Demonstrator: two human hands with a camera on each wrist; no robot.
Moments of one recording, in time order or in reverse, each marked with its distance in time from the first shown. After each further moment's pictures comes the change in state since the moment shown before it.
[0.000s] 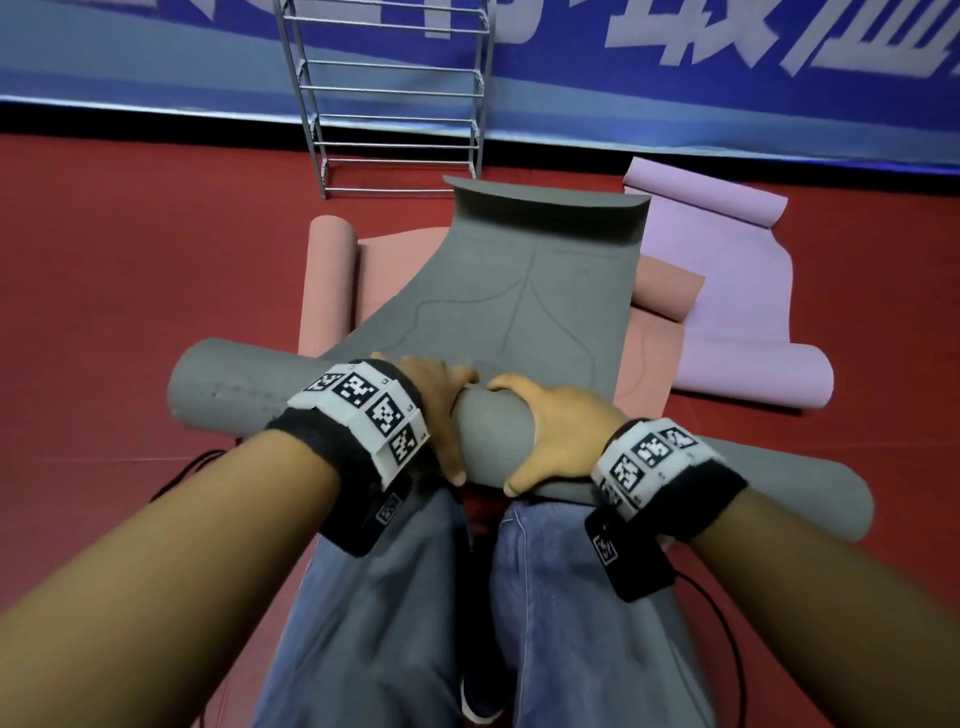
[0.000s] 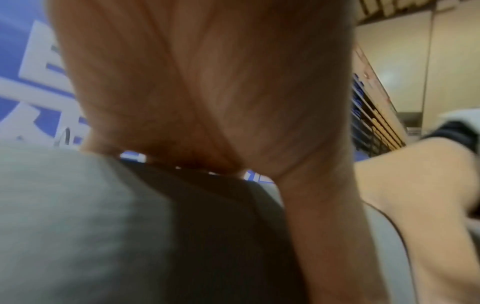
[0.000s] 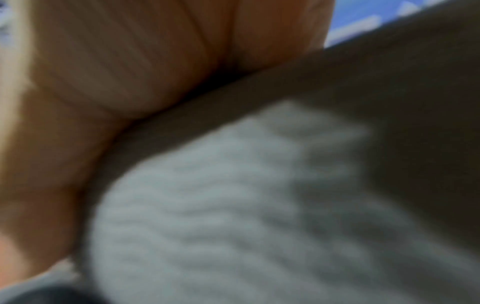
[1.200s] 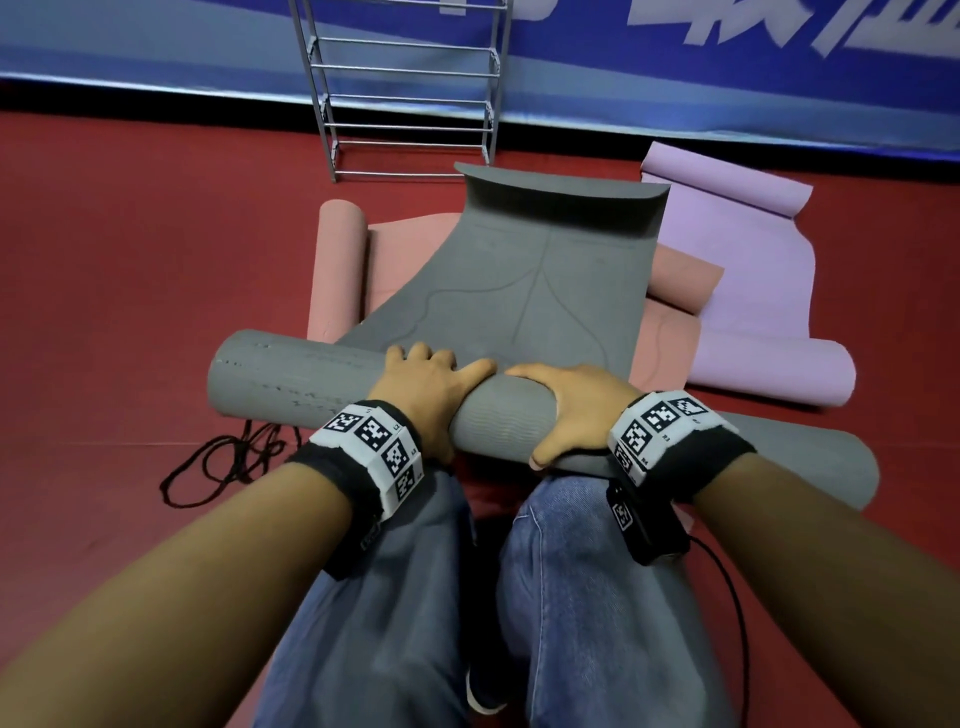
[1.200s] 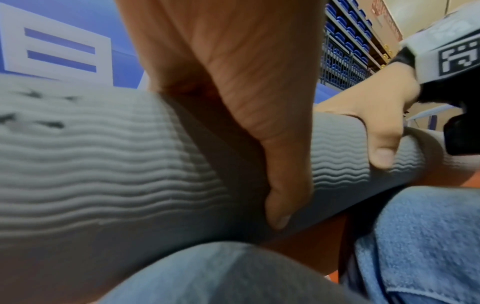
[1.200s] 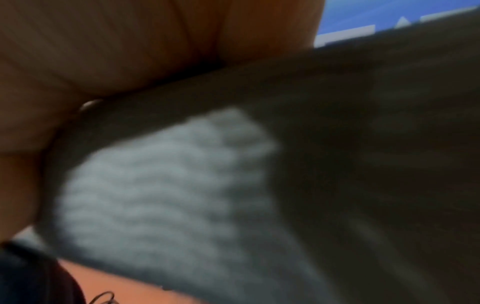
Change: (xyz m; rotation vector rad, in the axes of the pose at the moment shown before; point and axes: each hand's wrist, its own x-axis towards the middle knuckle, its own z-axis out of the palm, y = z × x) left_hand 0.014 -0.009 0.042 0.224 0.395 -0.008; right_hand 0.029 0.026 -0.002 0.003 -0.023 -0.010
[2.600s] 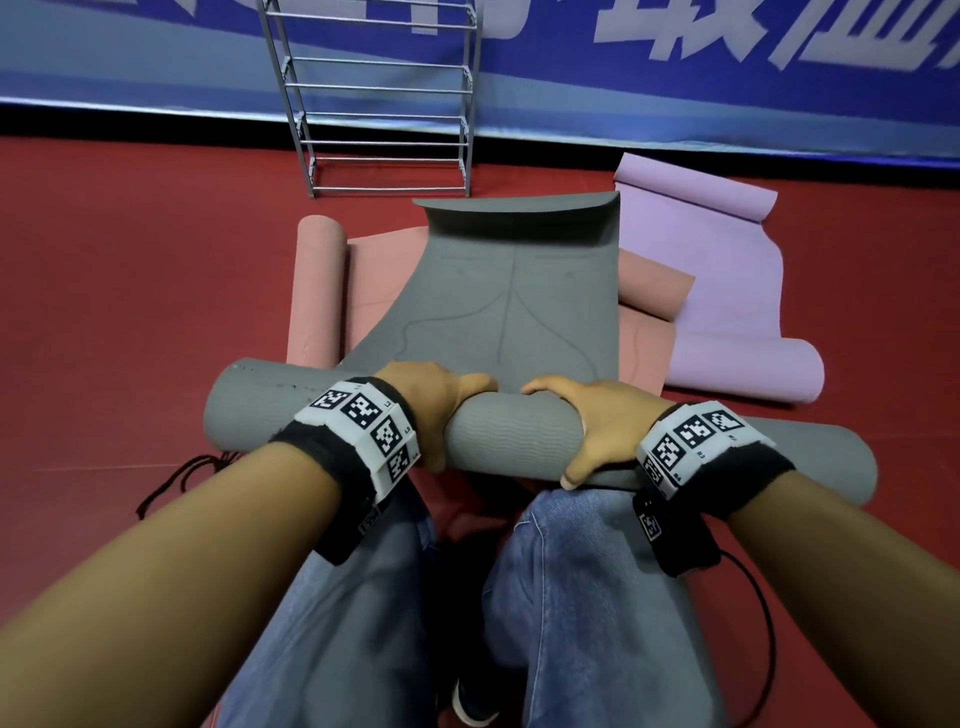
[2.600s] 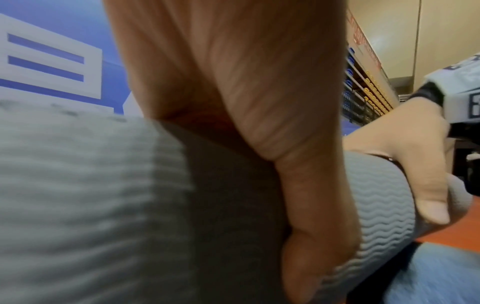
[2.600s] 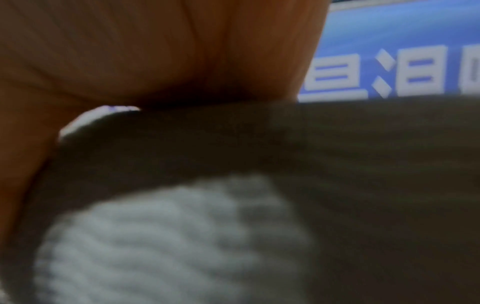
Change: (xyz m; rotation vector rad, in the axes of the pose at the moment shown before) left_hand 0.014 0.008 -0.030 -0.110 -0.199 0.126; right_hand -0.030 0.032 -0.013 0.000 -0.081 0.054
